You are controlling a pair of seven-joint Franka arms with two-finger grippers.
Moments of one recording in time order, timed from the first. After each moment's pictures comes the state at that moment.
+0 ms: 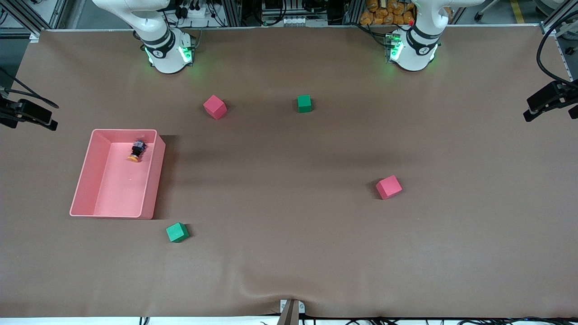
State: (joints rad) left arm -0.05 0.02 0.06 -1.44 0.01 1.53 -0.05; right arm 0.01 0.07 -0.09 -1.45 0.01 1.47 -0.01
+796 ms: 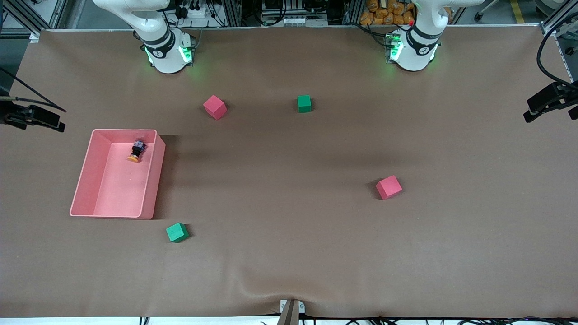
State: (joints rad) left arm -0.05 0.02 0.06 -1.44 0.01 1.53 -0.05; right arm -0.03 0.08 -0.09 -1.55 0.01 1.47 -0.01
